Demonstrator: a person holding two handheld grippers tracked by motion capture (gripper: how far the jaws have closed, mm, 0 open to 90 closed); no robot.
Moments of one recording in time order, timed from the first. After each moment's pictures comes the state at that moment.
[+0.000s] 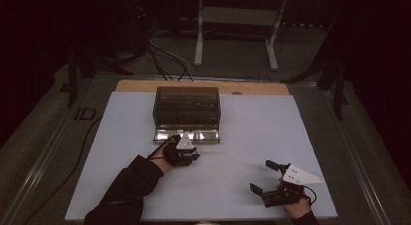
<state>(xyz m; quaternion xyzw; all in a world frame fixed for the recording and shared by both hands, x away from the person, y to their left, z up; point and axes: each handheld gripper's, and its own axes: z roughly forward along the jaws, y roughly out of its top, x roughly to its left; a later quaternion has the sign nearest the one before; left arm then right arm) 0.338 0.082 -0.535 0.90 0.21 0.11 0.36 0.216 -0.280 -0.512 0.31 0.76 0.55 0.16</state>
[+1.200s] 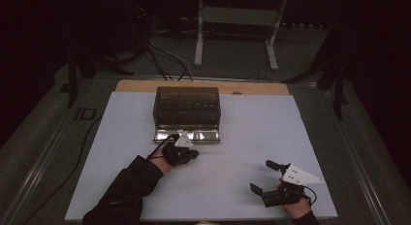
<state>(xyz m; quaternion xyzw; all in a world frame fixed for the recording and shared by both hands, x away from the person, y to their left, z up) 0.336 0.084 -0.526 0.90 0.22 0.08 0.37 0.215 -0.280 -0.513 0.31 0.76 0.55 0.16</state>
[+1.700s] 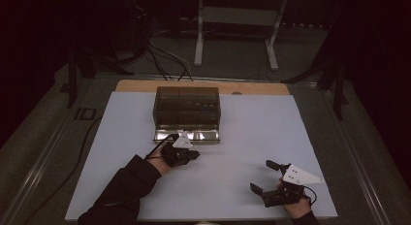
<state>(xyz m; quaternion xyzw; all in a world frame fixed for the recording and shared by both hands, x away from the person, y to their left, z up) 0.327 0.085 -0.509 0.90 0.21 0.07 0.38 0.216 -0.280 -0.513 0.31 0.76 0.55 0.16</state>
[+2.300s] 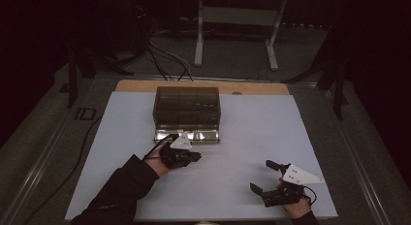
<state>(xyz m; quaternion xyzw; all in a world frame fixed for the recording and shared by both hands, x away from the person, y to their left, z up) 0.314 0.085 -0.487 0.90 0.18 0.05 0.40 0.216 -0.280 -0.513 0.32 0.76 0.55 0.16</state>
